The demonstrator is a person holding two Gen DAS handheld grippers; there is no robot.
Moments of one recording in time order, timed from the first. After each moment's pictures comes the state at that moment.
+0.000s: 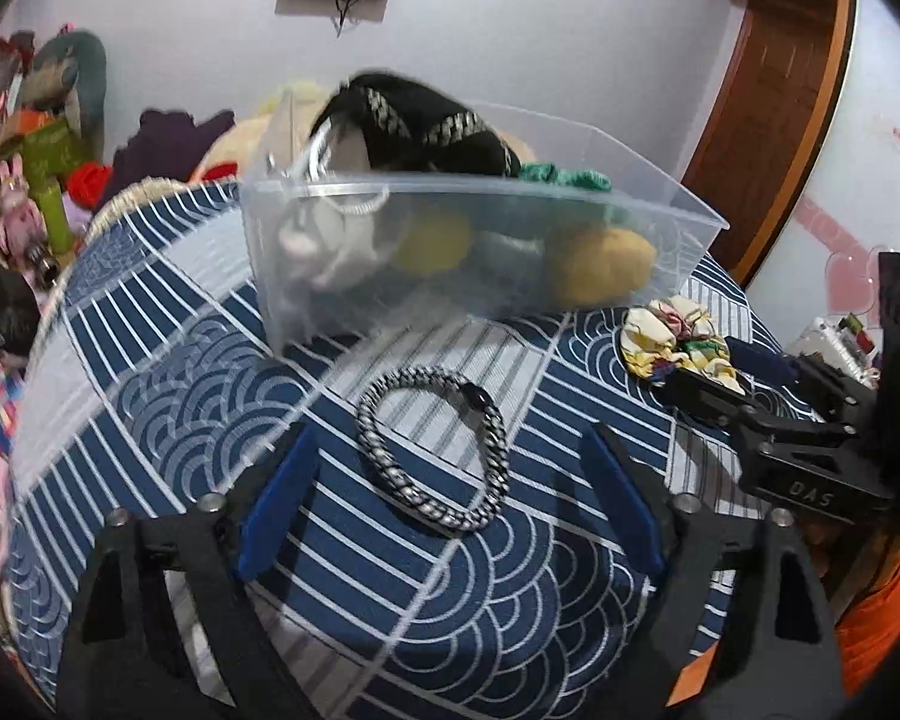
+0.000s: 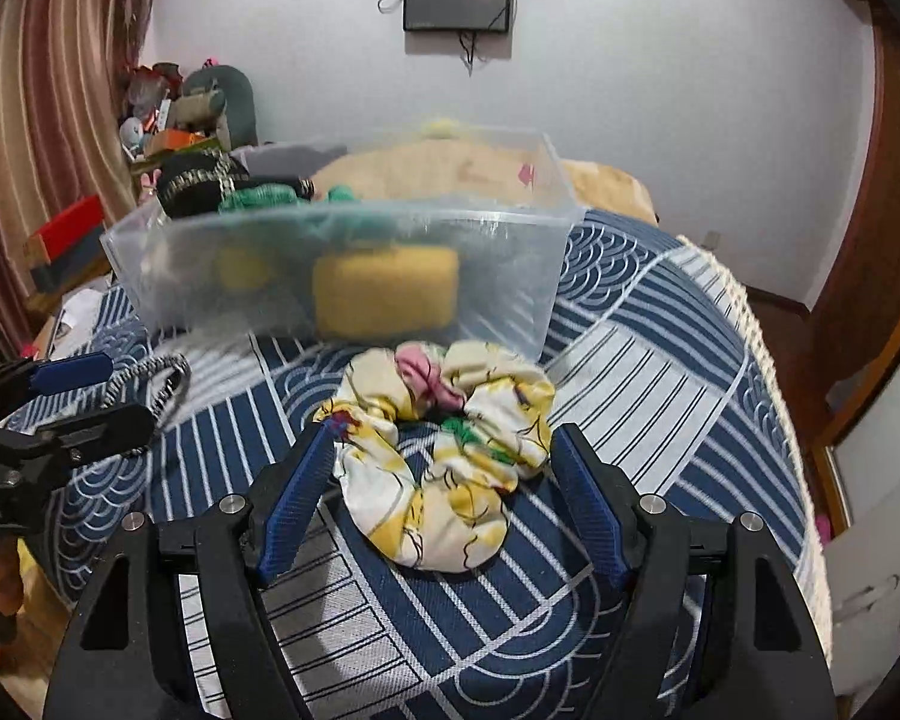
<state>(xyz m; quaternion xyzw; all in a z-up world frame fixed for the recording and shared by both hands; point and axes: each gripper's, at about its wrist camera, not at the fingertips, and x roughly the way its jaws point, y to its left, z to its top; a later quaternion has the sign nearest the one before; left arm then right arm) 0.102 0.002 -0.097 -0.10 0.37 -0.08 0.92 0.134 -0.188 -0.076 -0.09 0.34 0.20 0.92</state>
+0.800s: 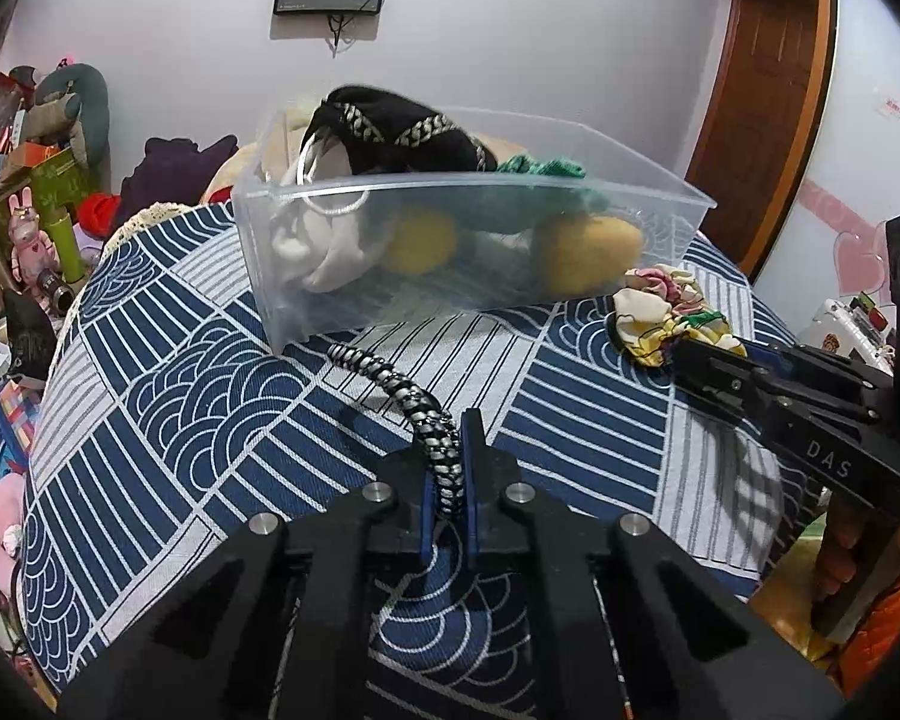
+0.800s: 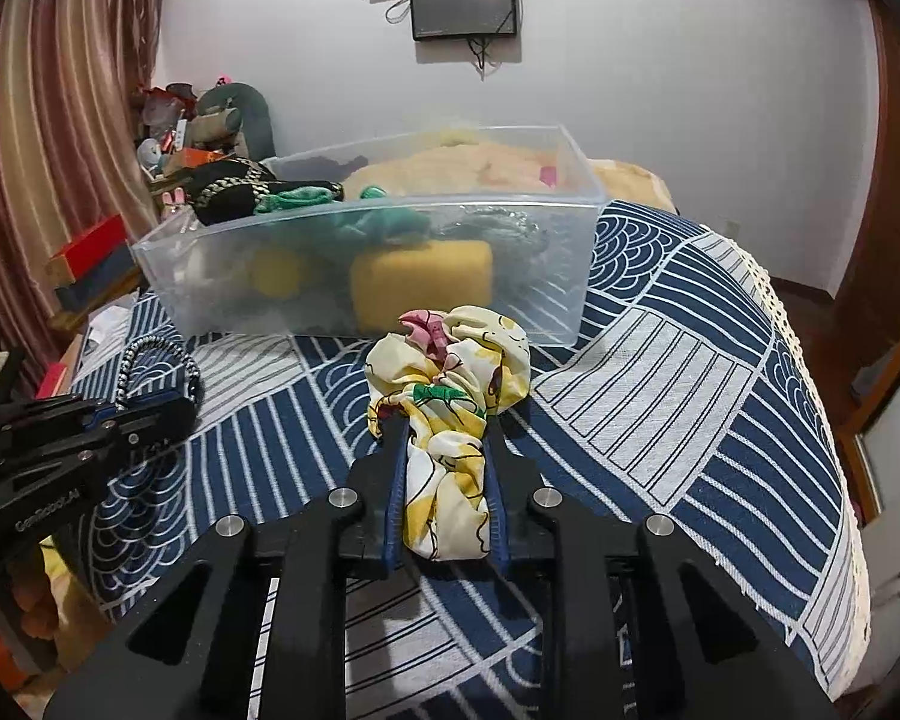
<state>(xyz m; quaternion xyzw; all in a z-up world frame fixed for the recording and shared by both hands) 0.085 -0.012 -0.090 -0.06 0.34 -0.06 0.94 0.122 -0.194 -0.072 -0.05 0.33 0.23 0.91</state>
